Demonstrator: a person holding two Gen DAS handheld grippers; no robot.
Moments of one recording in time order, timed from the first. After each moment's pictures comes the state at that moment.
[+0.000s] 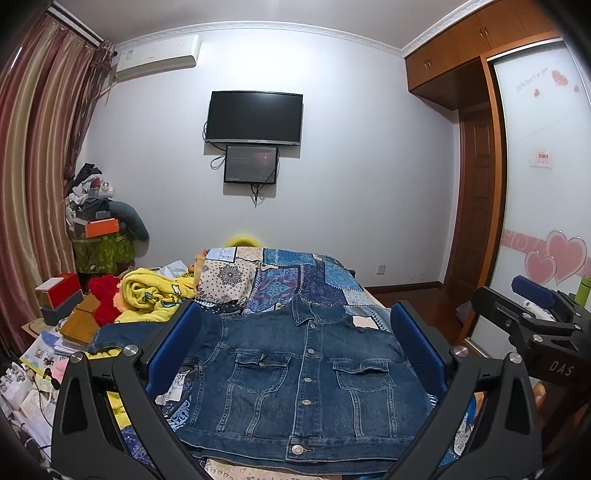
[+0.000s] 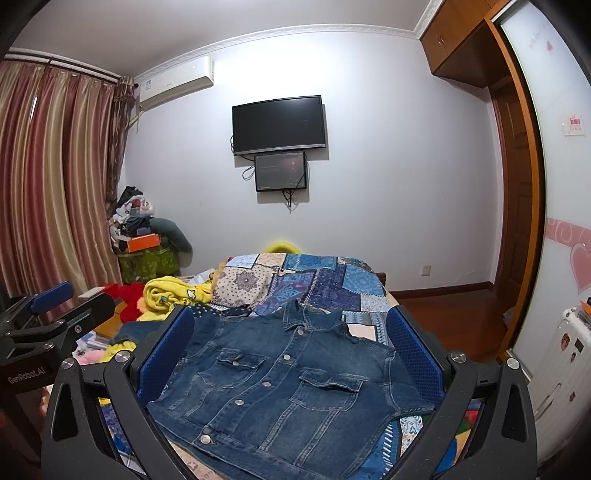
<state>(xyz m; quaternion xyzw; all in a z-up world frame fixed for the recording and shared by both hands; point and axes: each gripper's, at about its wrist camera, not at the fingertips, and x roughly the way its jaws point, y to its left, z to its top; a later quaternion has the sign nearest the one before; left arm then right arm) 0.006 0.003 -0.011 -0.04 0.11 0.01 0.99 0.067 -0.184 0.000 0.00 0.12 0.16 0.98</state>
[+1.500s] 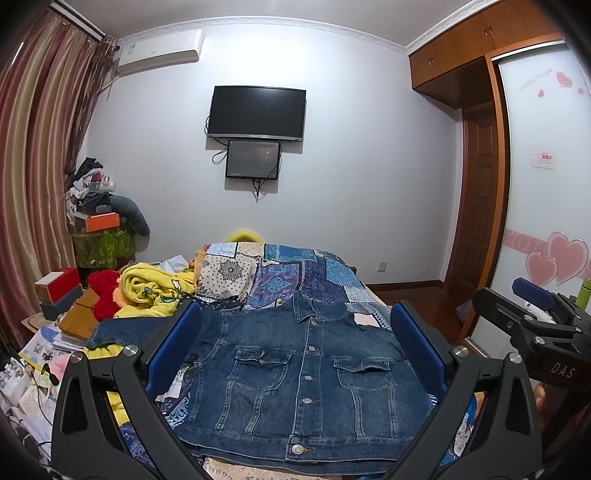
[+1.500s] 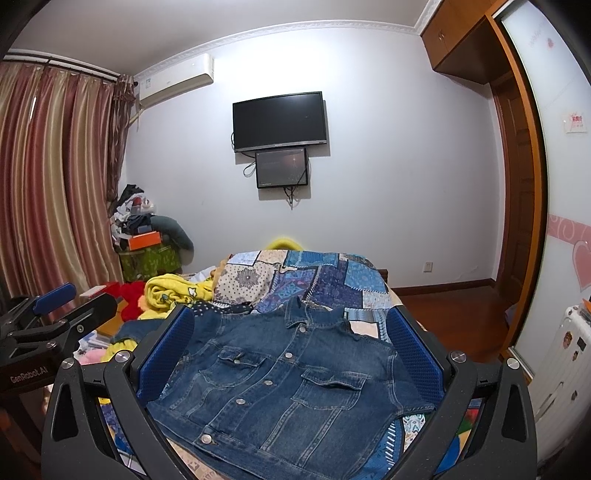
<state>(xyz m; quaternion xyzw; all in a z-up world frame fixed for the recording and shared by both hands) 0.015 0.005 -0.014 -0.04 0.12 0.01 0.99 0.073 -0.183 0.002 0.00 0.13 0.16 0.98</state>
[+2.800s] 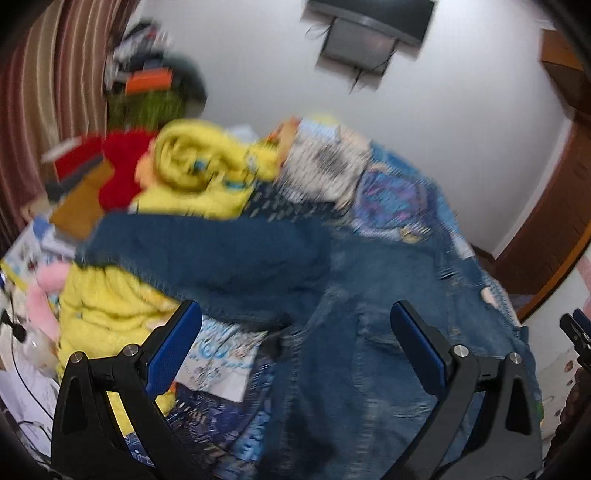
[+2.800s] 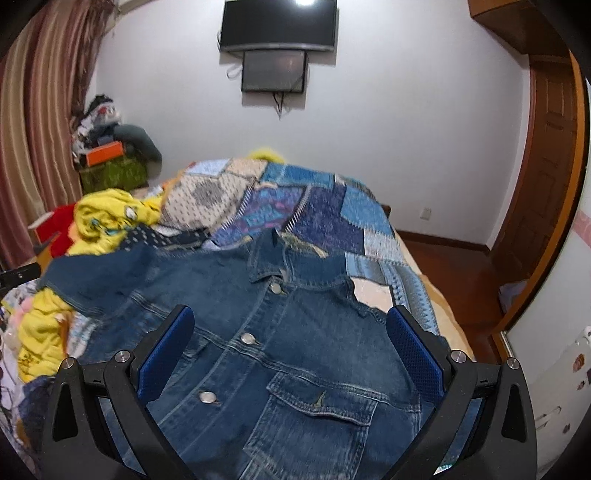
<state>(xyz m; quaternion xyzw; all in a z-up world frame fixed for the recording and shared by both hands) 0.246 0.253 -0.179 -0.19 0.34 0.10 0.92 0.273 -0.131 -0.098 -0.08 0.29 0.13 0.95</state>
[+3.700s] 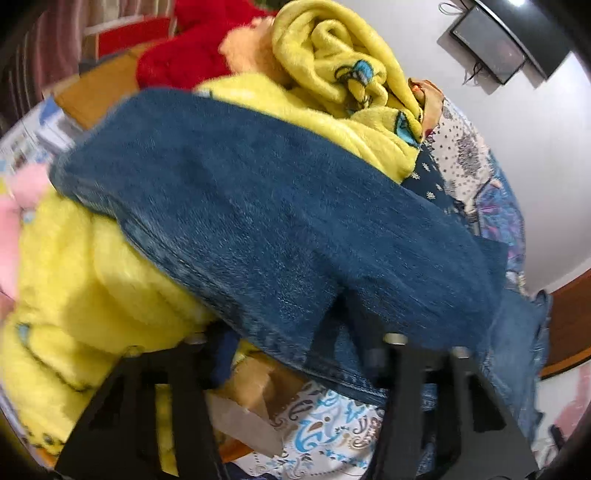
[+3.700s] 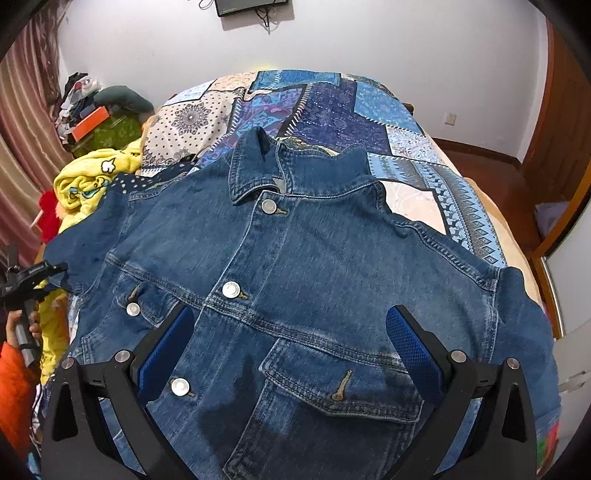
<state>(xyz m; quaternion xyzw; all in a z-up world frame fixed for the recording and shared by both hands) 0.320 0.395 -0.309 -0.32 0.41 0.19 0.83 0.346 -0.146 -0.163 -0.02 0.45 0.15 0.88</state>
